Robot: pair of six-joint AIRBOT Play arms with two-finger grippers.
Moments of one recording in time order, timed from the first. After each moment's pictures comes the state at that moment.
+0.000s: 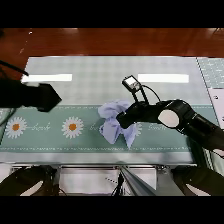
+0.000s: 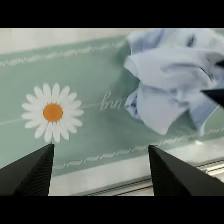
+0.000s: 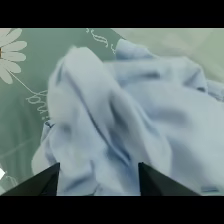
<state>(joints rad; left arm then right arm) -0.53 -0.87 1.39 1.54 -1.62 -1.93 0.69 -1.05 0.87 -1.28 0.76 1.51</state>
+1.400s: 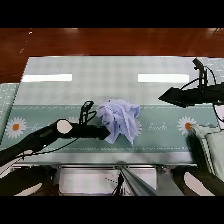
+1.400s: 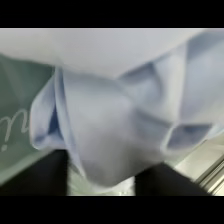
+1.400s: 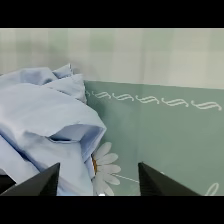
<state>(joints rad) -0.65 -1.17 0.49 0.54 -0.55 -1.22 -0.13 -1.04 0.91 -0.92 1.20 1.34</state>
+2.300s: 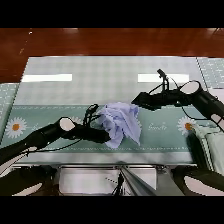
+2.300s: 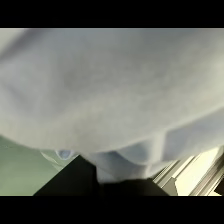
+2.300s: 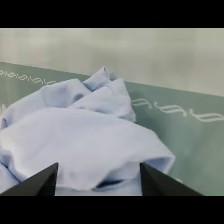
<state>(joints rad) -0.65 -1.22 0.51 0.47 -0.71 -1.16 0.16 -1.30 0.87 -0.69 0.94 1.32</state>
